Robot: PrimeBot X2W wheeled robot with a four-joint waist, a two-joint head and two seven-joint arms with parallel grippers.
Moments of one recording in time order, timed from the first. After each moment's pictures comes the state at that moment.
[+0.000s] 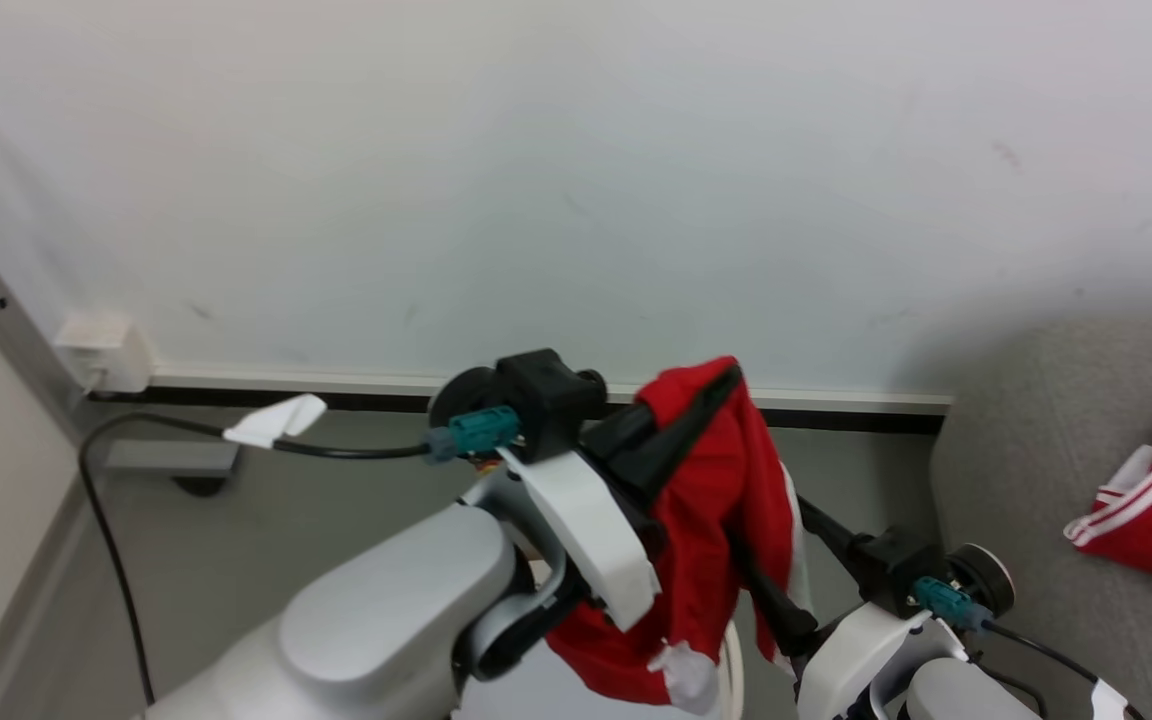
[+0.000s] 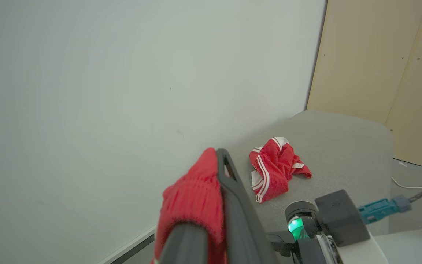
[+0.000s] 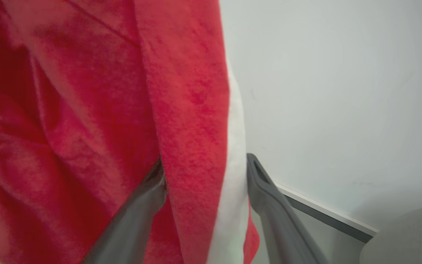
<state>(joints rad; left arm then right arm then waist) -0.85 0.31 -1.08 0.20 -0.82 0.03 -0.18 -0.48 -0.13 0.67 0.65 0.46 0.13 -0.26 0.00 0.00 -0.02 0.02</state>
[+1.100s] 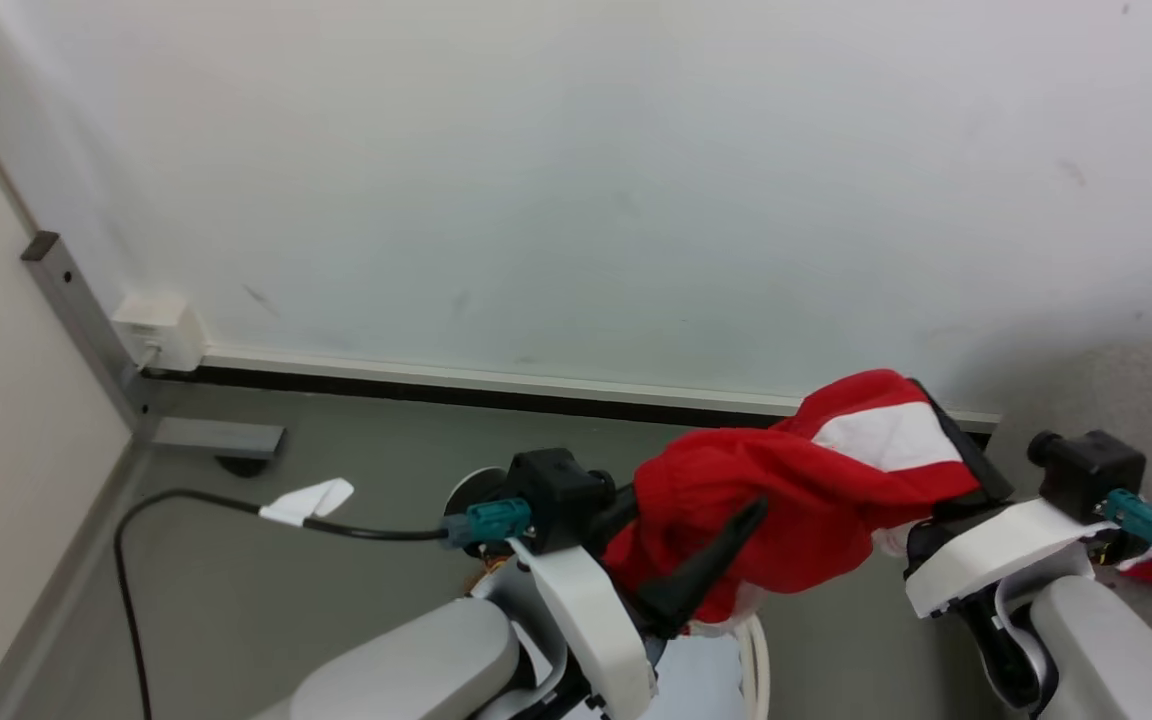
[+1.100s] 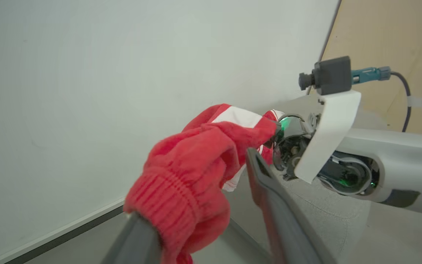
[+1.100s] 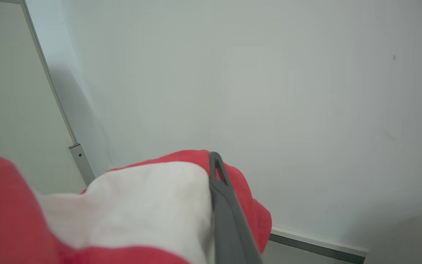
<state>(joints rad) -0.75 0.32 -1.14 0.17 -0.84 0.02 -0.18 -0.50 -0.21 0.46 0.58 0.61 0.13 -0.26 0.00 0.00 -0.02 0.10</state>
